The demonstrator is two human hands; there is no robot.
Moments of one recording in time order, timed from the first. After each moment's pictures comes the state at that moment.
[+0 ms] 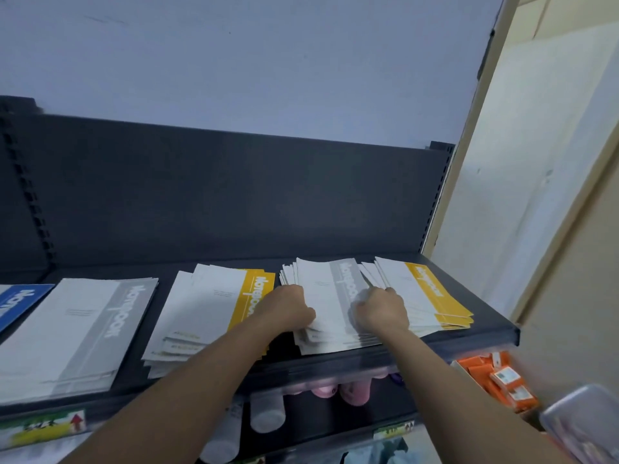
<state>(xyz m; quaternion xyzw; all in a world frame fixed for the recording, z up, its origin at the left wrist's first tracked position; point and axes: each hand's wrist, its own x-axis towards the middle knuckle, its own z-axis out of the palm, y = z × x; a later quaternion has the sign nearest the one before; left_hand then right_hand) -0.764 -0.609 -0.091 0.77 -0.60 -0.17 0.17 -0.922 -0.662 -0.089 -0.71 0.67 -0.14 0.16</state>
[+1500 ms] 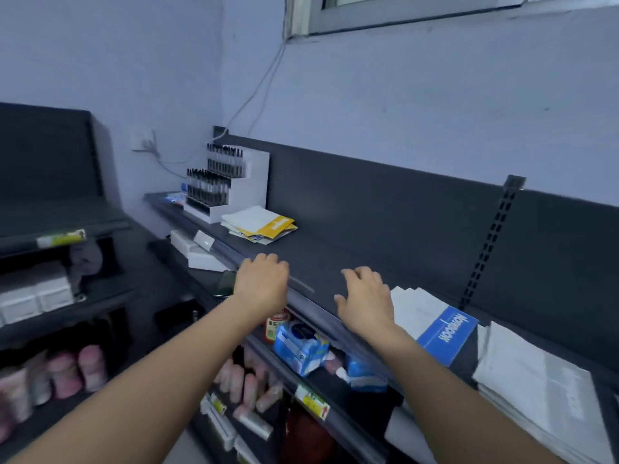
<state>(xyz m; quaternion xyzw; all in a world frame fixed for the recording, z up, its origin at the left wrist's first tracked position) -0.390 -0.089 -0.053 0.96 -0.20 0.19 -0.01 -0.444 -0.261 -0.063 -0.98 0.08 -0.18 0.05</state>
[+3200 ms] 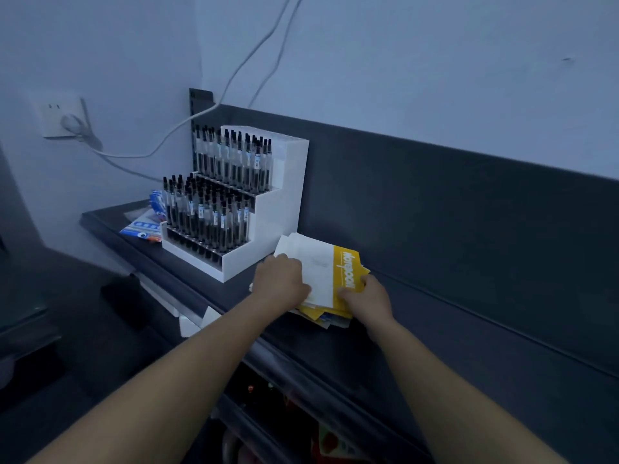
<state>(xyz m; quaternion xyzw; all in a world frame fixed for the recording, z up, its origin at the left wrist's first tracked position) 0.051 -0.024 -0.086 0.96 -0.25 0.06 0.13 -0.017 -0.168 -0.105 -0.85 0.30 -0.12 0.41</state>
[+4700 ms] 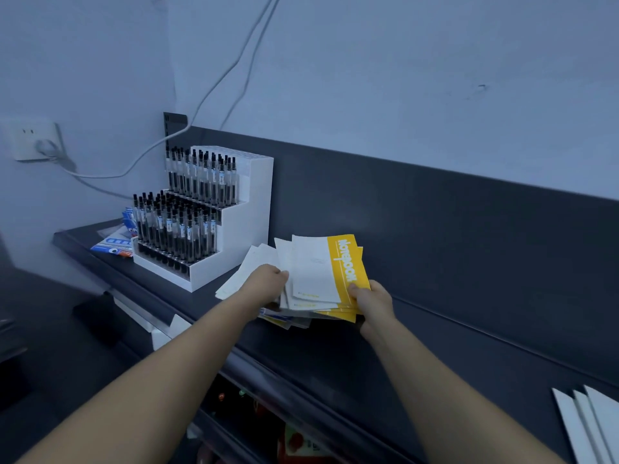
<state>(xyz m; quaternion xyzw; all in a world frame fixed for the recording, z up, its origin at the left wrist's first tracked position) 0.019 -0.052 -0.069 0.83 -0.11 -0.14 0.52 -0.063 -0.212 -0.087 -0.60 0.34 -0.22 0.69</state>
